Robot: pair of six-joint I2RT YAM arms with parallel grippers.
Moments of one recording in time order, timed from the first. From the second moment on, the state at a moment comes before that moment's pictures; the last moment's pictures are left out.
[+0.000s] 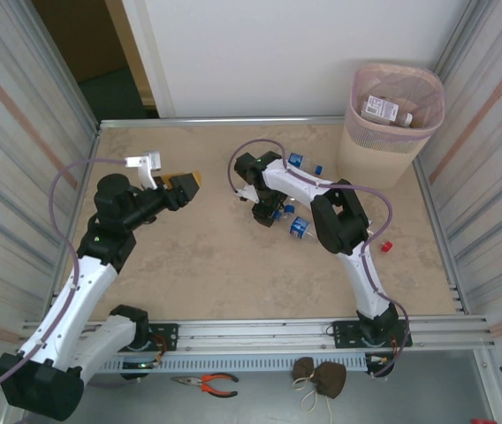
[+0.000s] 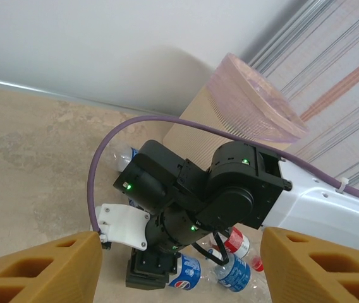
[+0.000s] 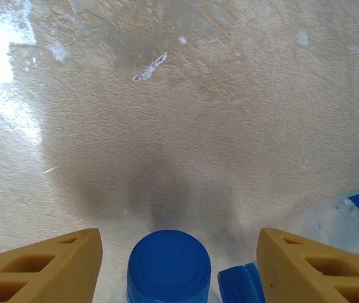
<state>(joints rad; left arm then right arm) -0.27 0.87 0.80 -0.09 0.46 -0.58 0.68 2.29 1.90 -1.19 0.21 -0.38</state>
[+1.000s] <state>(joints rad) -0.27 0.87 0.78 -0.09 0.45 -0.59 0.68 2.28 1.90 -1.18 0.10 -0.37</state>
